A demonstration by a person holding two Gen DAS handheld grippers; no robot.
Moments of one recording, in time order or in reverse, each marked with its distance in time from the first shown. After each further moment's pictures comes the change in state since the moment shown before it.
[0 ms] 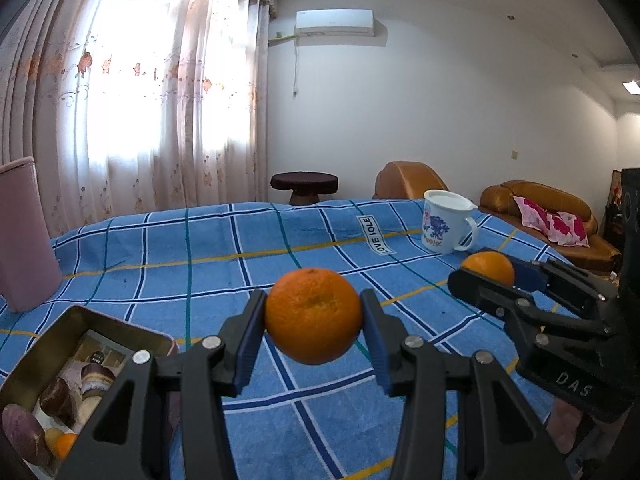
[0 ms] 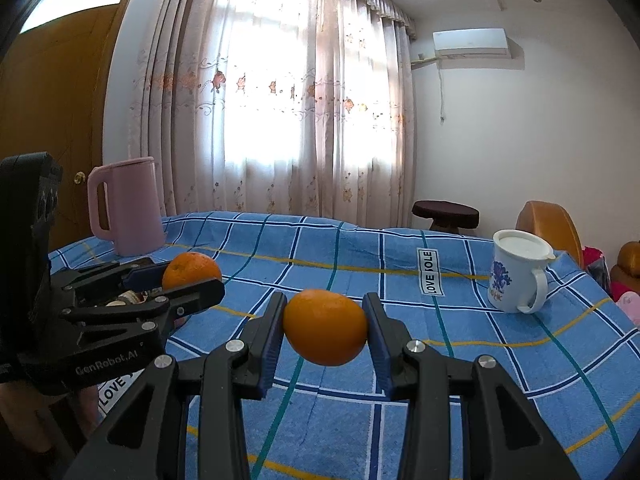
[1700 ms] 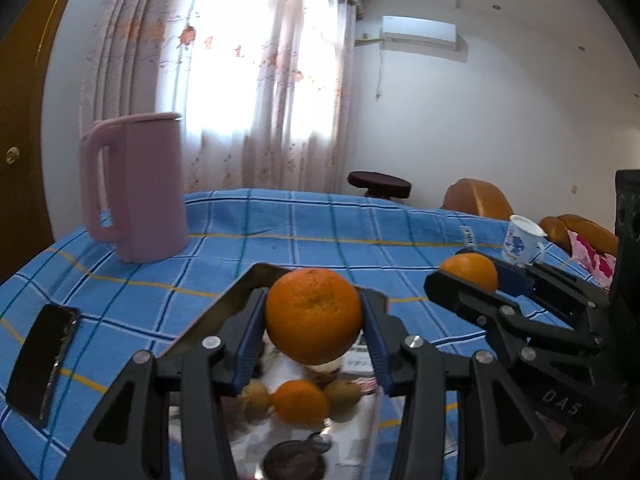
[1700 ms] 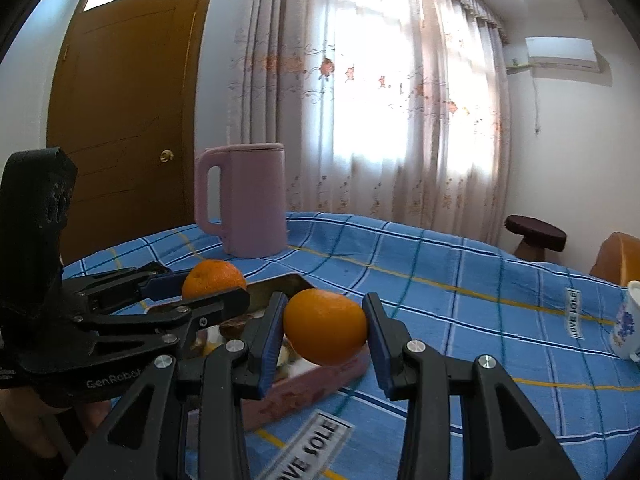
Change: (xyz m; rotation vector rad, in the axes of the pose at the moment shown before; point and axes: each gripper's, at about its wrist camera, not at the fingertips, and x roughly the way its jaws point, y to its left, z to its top) left arm -0.095 0.134 -0.025 -0.166 0.014 0.225; right arm 0.041 0.163 0.031 -0.102 0.031 0.328
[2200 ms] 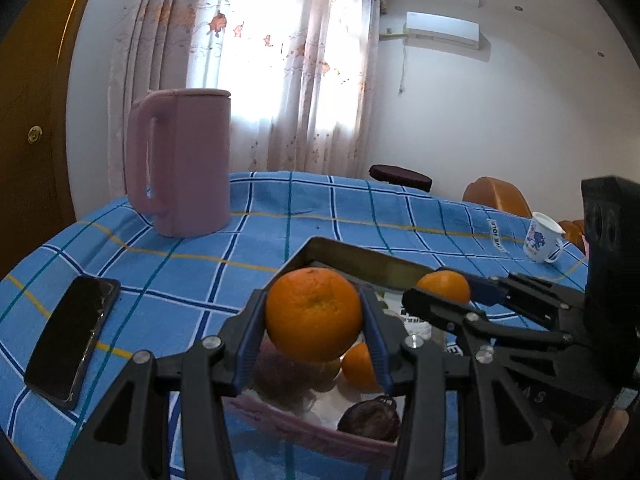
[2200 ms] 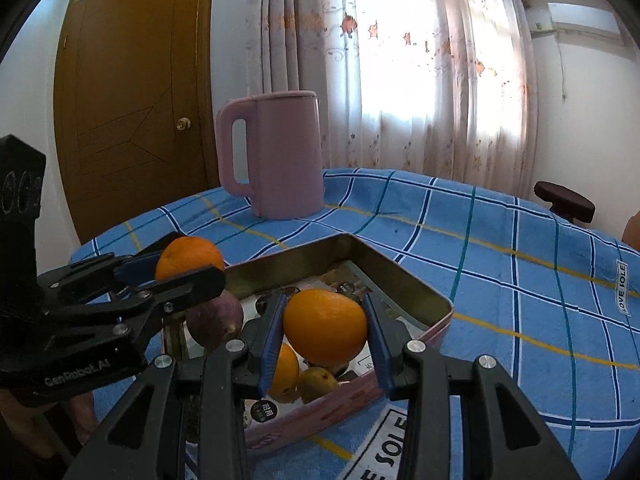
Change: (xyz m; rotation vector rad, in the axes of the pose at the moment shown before) left arm -0.011 0.042 -0.020 -0.042 0.031 0.053; right arm 0.050 0.028 -0.013 0.025 0.141 0.082
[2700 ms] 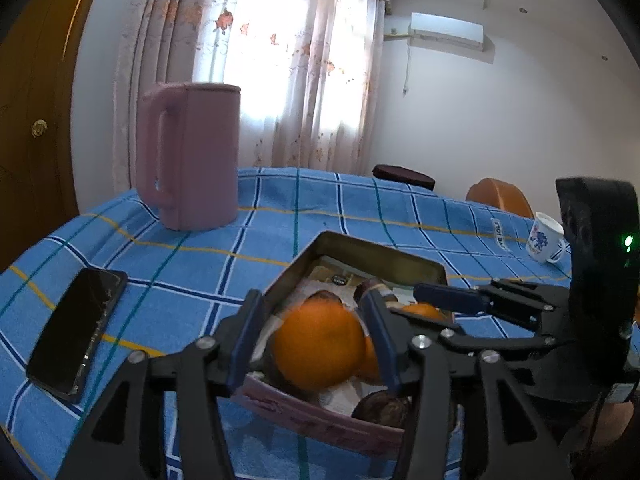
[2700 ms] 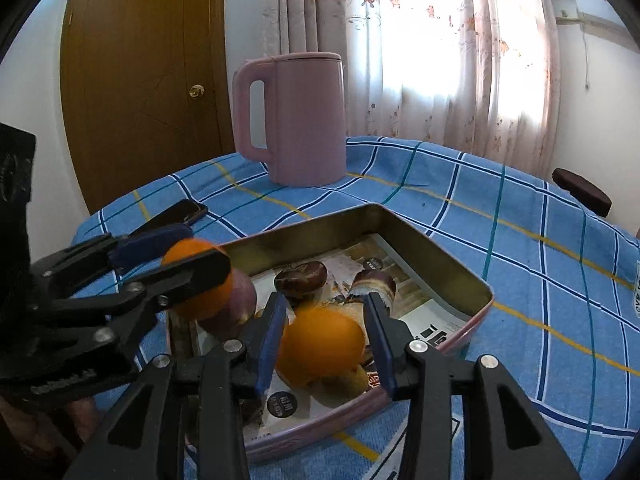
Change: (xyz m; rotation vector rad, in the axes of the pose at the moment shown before) left arm -0.006 0.008 -0.004 -0.011 -0.011 0.005; right arm 0.017 0.013 -0.002 -0.046 0.109 0.046
